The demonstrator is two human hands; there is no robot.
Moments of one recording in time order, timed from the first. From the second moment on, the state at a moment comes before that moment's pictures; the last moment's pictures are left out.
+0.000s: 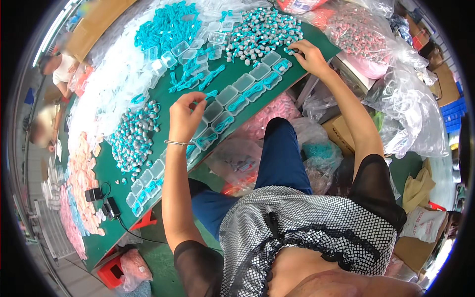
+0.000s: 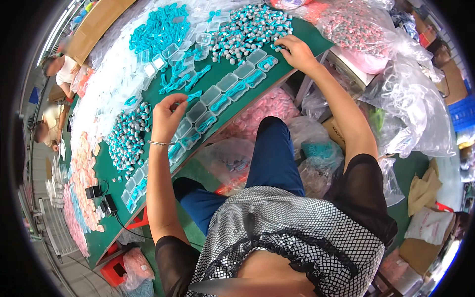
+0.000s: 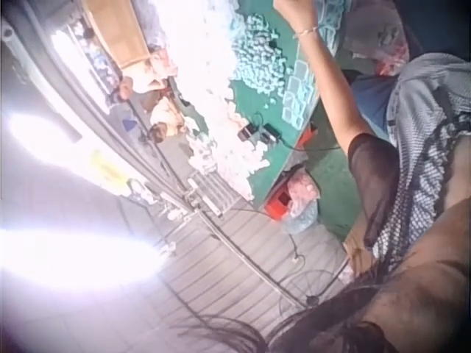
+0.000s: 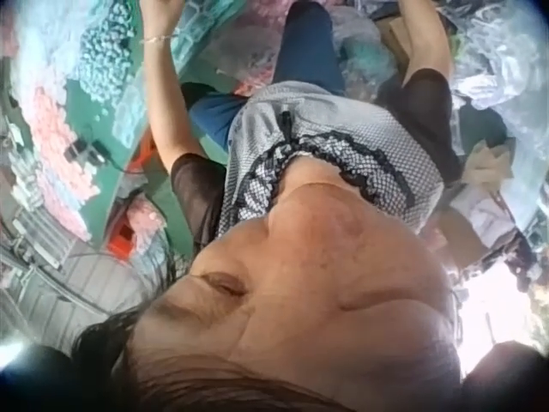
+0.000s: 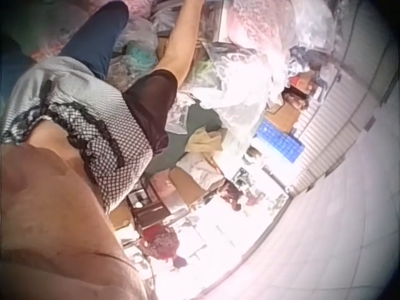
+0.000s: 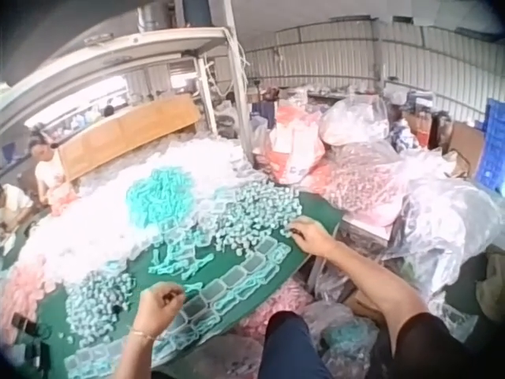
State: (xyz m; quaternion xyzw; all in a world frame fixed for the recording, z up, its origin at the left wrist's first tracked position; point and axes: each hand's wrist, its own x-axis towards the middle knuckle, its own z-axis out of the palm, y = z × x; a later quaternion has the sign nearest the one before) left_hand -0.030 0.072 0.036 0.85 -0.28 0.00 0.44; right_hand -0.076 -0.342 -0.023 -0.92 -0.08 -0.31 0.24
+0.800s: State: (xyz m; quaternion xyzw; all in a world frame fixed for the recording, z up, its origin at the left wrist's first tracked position) left_hand -0.058 0.232 0.019 0.93 -0.08 0.14 0.34; right_hand -0.060 -0.347 -0.033 -0.95 -0.02 -0.27 0.14
